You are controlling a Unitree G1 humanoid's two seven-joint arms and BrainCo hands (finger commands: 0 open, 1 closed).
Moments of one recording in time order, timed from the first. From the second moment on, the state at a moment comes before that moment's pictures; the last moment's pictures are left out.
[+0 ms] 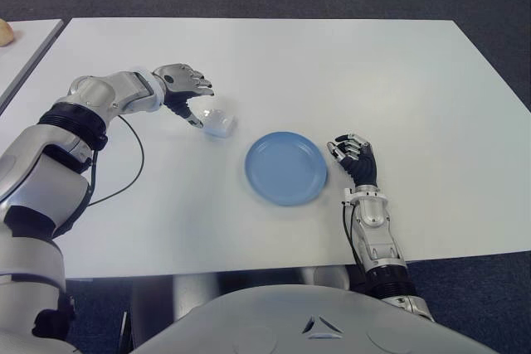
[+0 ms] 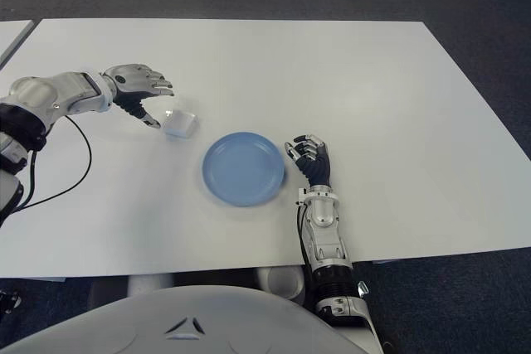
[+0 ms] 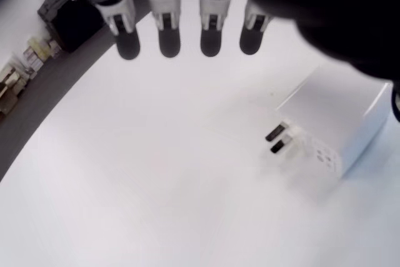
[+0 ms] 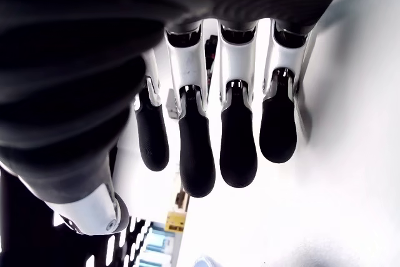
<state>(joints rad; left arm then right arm) -0.92 0.78 -0.79 0.89 1.14 -0.61 0.06 0.04 -0.05 -0.02 0.29 -0.16 -0.26 -0.18</state>
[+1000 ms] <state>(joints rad) -0.92 0.73 -0.87 1.05 1.21 -0.65 0.34 0.03 -0.05 -0.02 0.30 -0.16 -0.26 -0.19</state>
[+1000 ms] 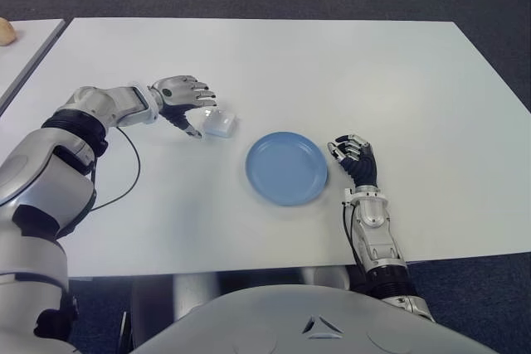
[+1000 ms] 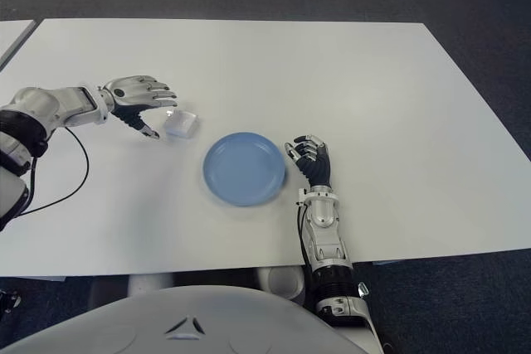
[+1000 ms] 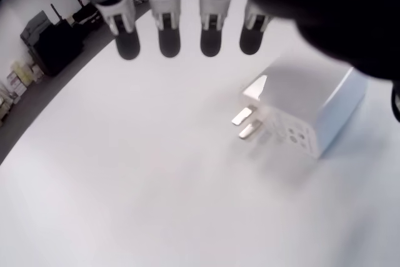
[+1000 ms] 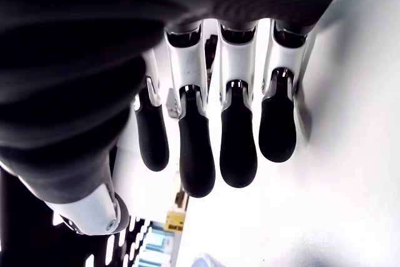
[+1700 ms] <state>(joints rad) -0.92 0.62 -0.88 1.19 1.19 -0.56 0.41 0.04 -0.05 -0.02 0.29 -0.16 -0.26 -0.20</state>
